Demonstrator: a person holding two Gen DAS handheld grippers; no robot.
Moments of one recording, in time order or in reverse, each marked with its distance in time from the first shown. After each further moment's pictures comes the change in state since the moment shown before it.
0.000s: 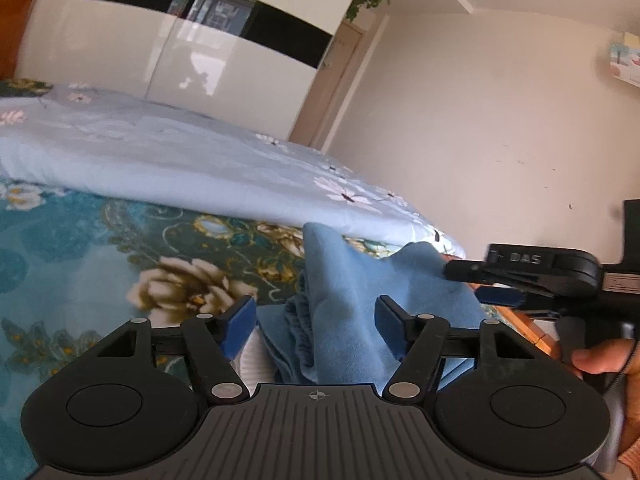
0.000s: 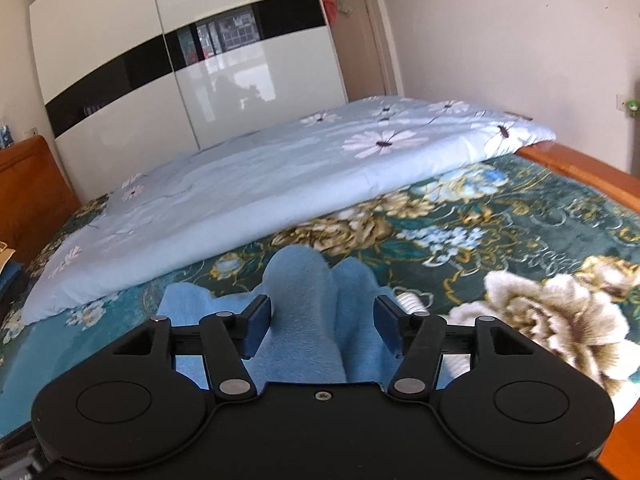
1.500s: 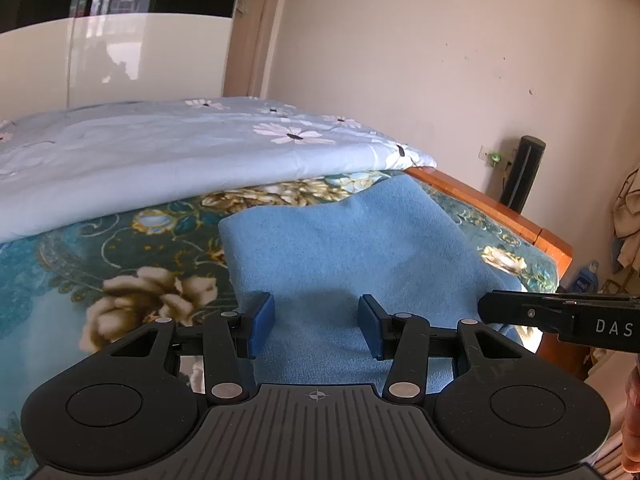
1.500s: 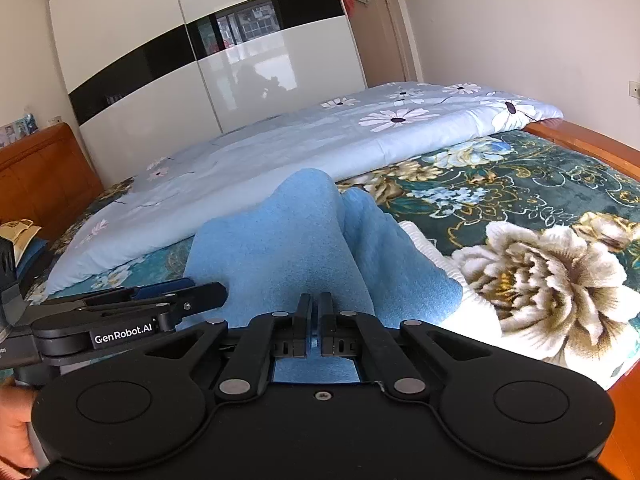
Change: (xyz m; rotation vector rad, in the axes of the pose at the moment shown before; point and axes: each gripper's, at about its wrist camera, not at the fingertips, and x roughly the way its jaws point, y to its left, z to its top) left arm 0.071 -0.030 0.014 0.291 0.225 -0.082; right arm -0.038 -0.009 -0.056 -0.008 0.047 0.070
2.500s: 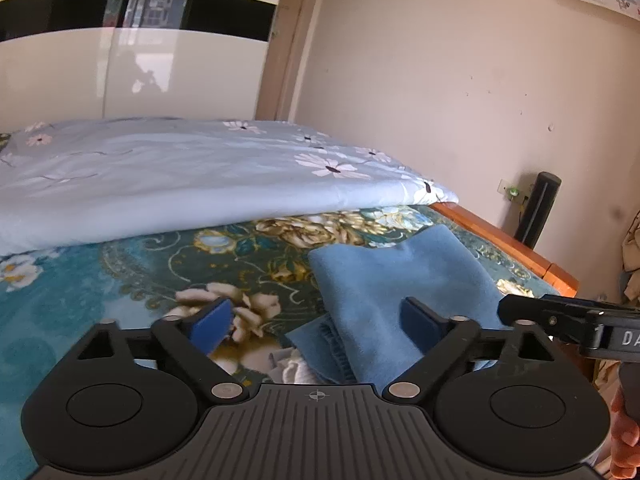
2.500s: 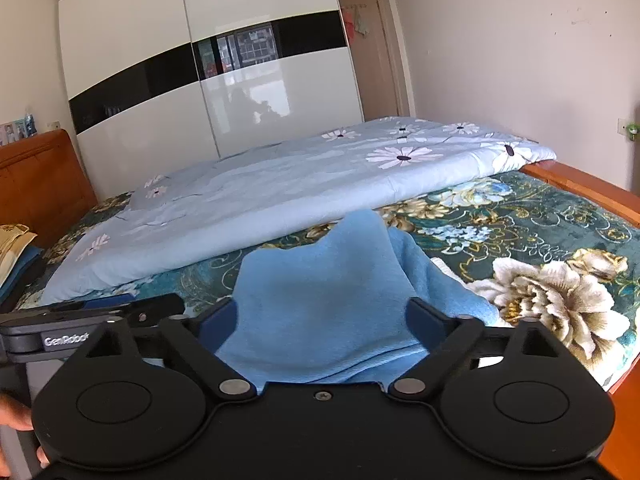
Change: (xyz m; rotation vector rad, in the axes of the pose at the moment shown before) left arm -0.081 0.046 0.003 -0.074 -0.094 0.061; right arm -0.027 0.061 0.008 -0.047 -0.101 -0.058
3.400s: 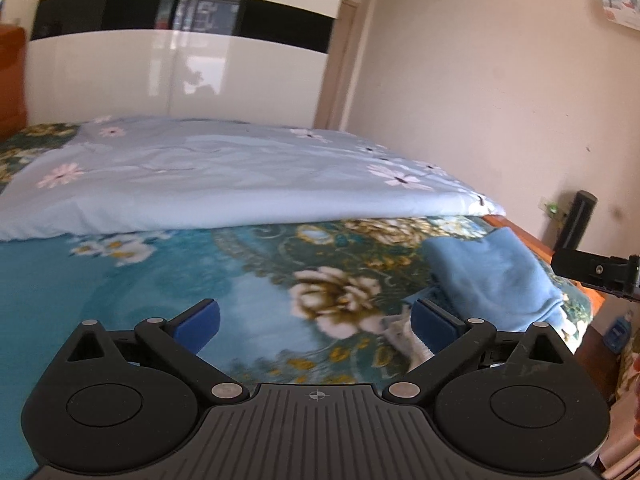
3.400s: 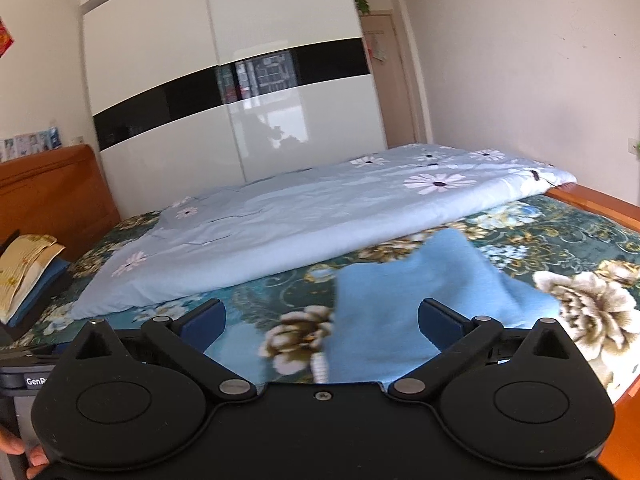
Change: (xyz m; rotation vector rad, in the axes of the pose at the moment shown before) left arm -0.113 0.102 -0.026 -0.078 -0.019 0.138; right arm -0.035 0.097 -0.015 -0.020 -0.079 0.051
